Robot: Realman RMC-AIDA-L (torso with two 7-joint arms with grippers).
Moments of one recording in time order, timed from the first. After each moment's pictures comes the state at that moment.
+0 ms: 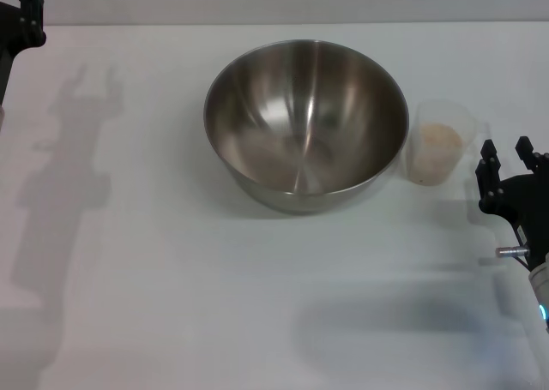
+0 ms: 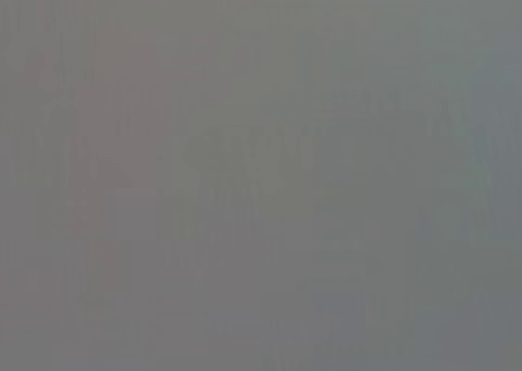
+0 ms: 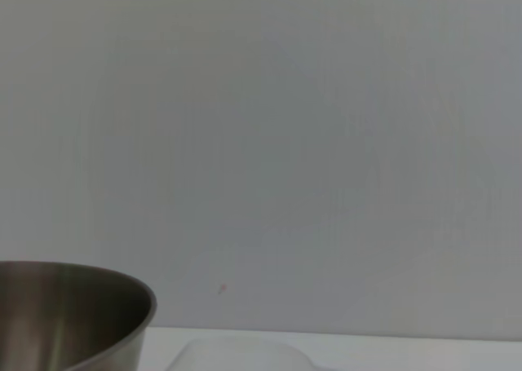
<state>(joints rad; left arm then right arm) -0.30 -2.07 -1.28 -0.66 2.61 0.91 0.21 0.23 2.09 0.25 0.49 -1.62 -1.26 -0.29</state>
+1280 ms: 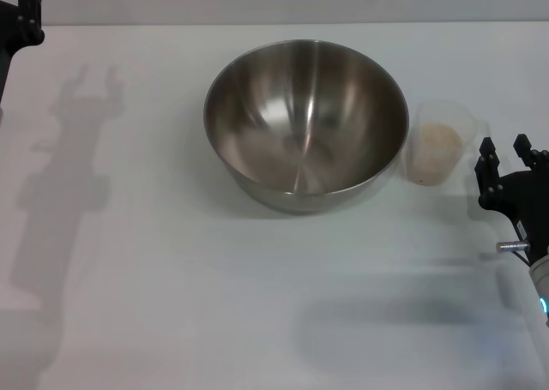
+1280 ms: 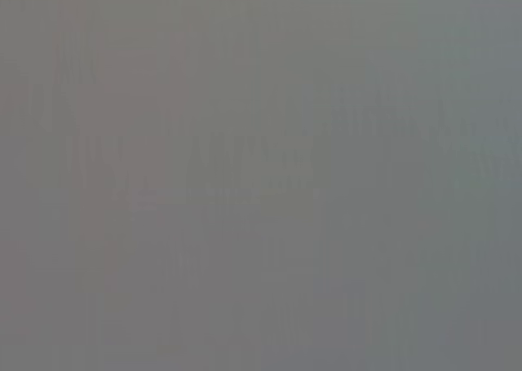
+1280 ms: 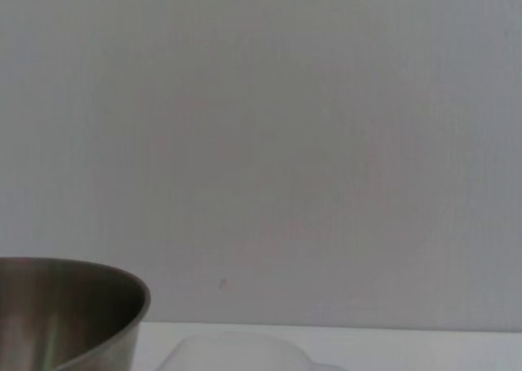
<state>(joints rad) -0.30 -2.07 -1.27 -0.66 2.61 0.94 0.21 0.25 2.09 0.25 0.46 -1.62 -1.23 -0.24</state>
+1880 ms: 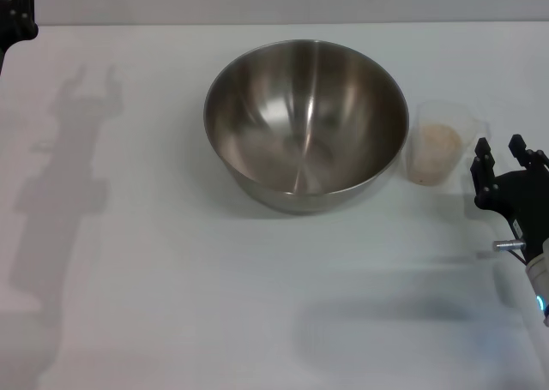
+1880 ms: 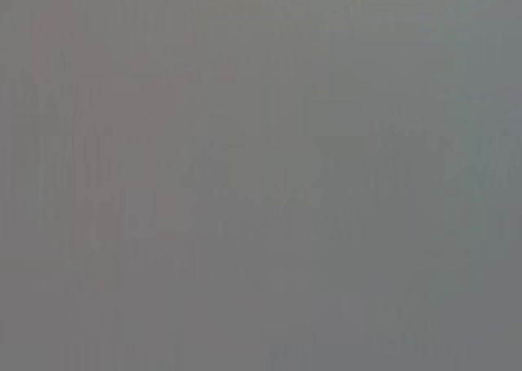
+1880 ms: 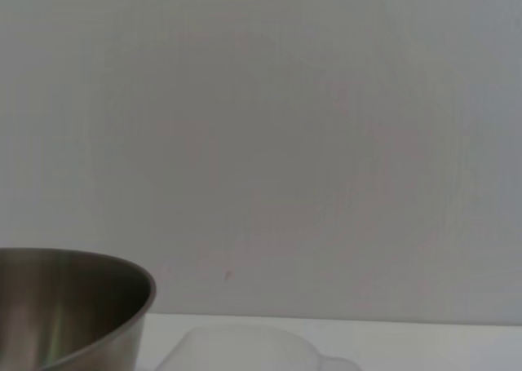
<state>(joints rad) -0.29 -2.07 -1.27 -0.66 2.61 0.97 0.21 0.26 2.09 0.25 0.46 -1.62 -1.21 -0.24</state>
